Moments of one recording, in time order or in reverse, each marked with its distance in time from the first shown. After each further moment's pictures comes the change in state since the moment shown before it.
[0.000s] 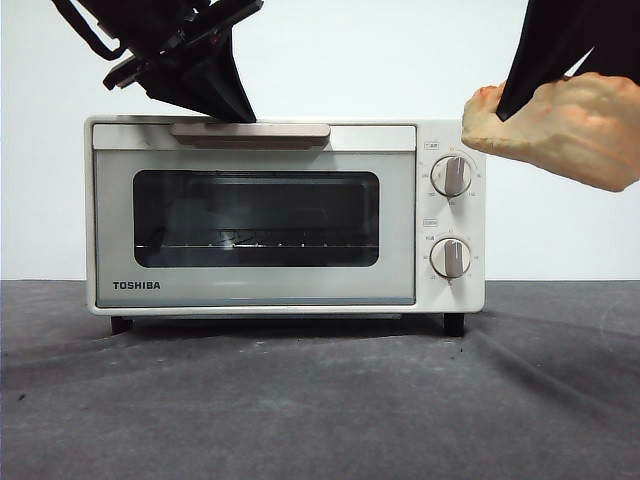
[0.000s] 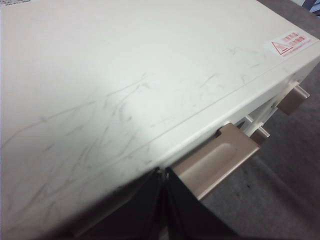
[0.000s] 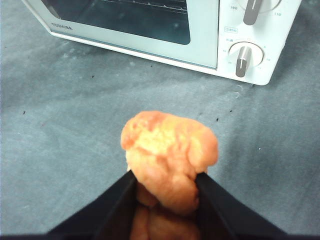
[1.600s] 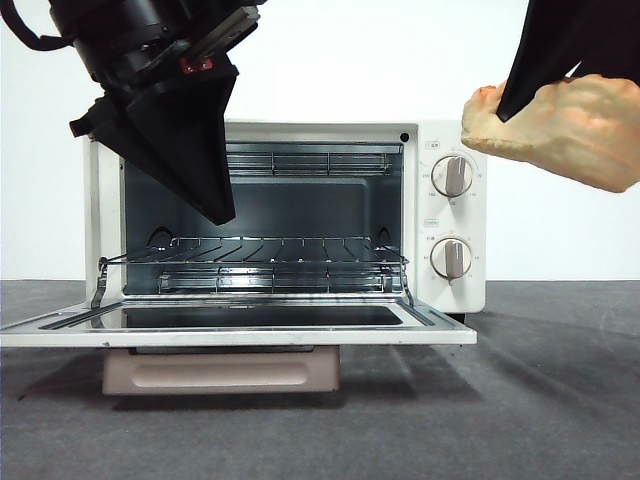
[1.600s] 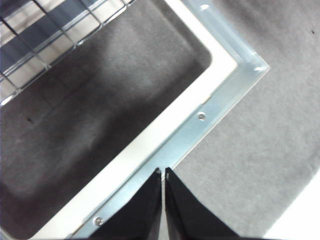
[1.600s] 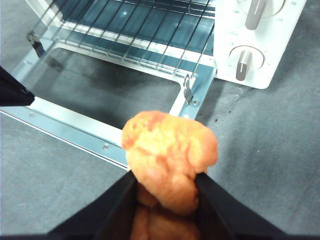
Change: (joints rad) left arm -0.196 0.007 -0.002 -0.515 0.006 -0.035; right arm 0.000 0.000 0.000 0.000 0.000 -0.026
